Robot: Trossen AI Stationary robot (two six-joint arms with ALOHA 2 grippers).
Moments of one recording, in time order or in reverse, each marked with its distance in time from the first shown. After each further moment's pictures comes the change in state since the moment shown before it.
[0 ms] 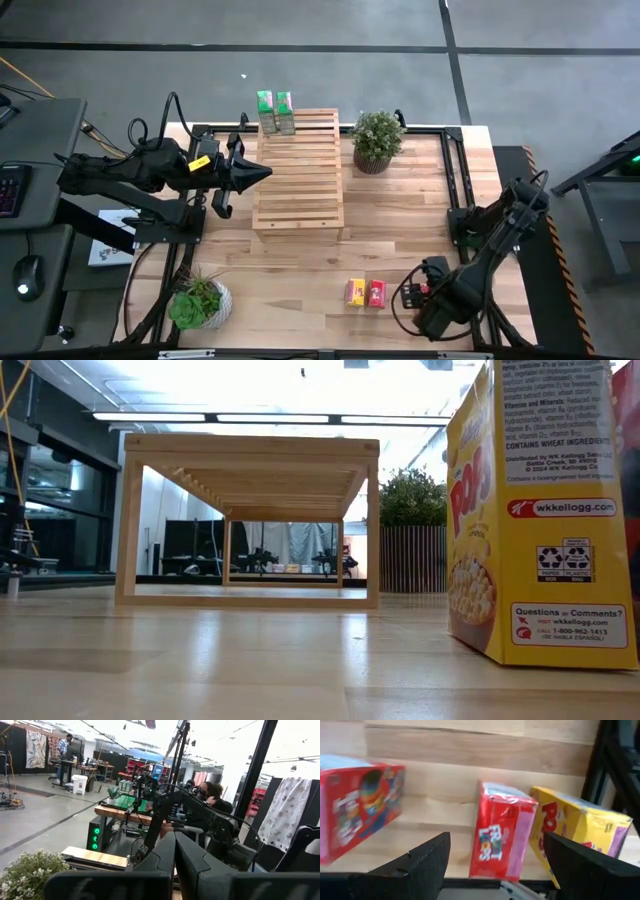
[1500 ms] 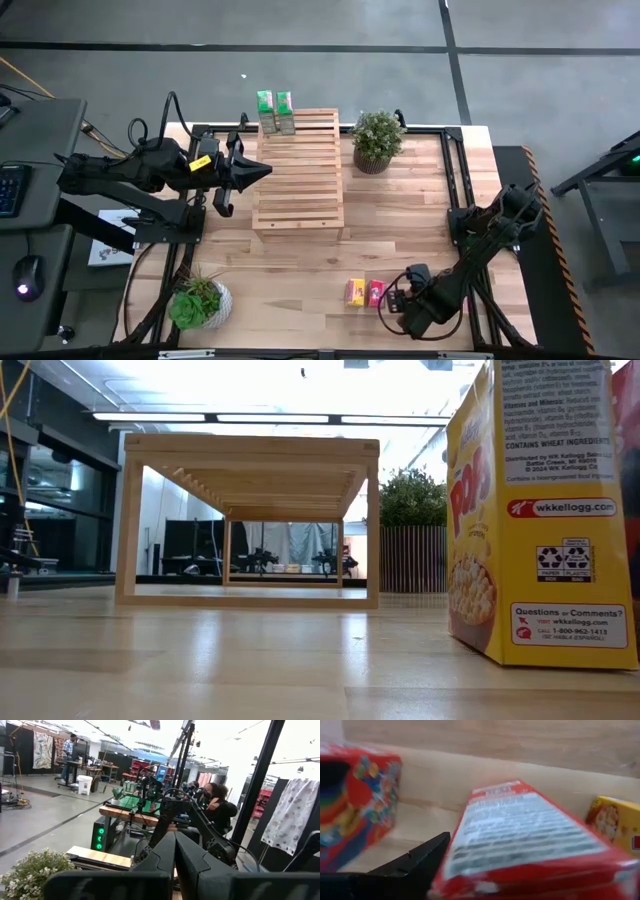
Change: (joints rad) left arm 0.000 0.000 -0.001 0.000 -0.027 0.000; right arm -0.032 0.067 -0.251 0.409 0.024 -0.071
